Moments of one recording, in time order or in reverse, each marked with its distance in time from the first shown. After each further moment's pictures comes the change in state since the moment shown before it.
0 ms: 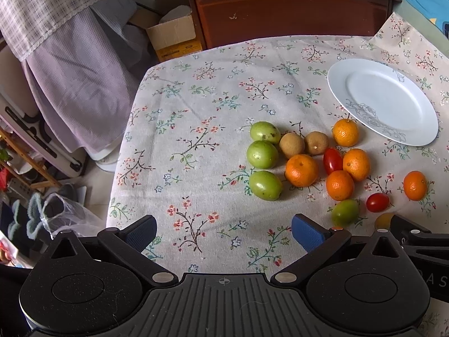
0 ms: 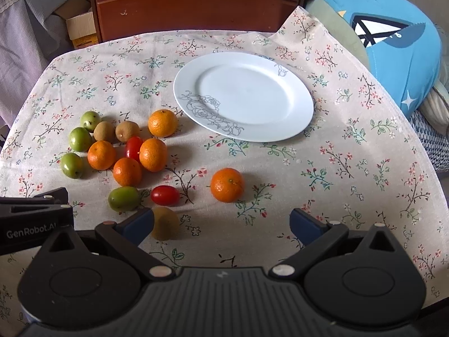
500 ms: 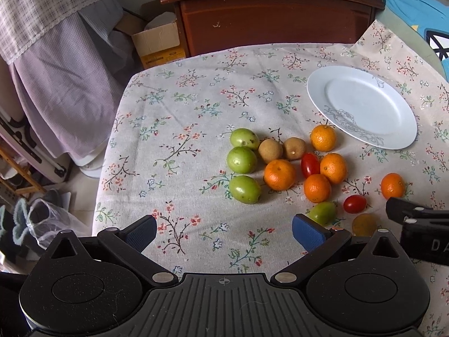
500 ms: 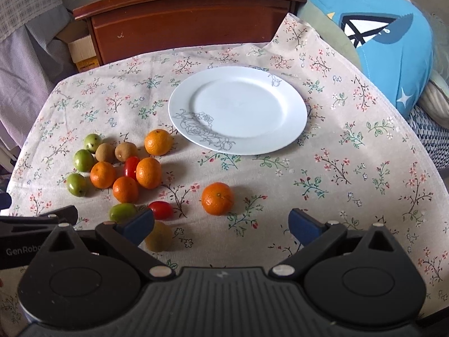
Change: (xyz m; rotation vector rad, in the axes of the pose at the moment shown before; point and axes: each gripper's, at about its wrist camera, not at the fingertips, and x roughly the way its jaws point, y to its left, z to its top) left arm -0.009 -0.002 -0.001 0.010 -0.028 -0.081; right arm -0.009 -0.029 0.003 0.071 -0.051 0.085
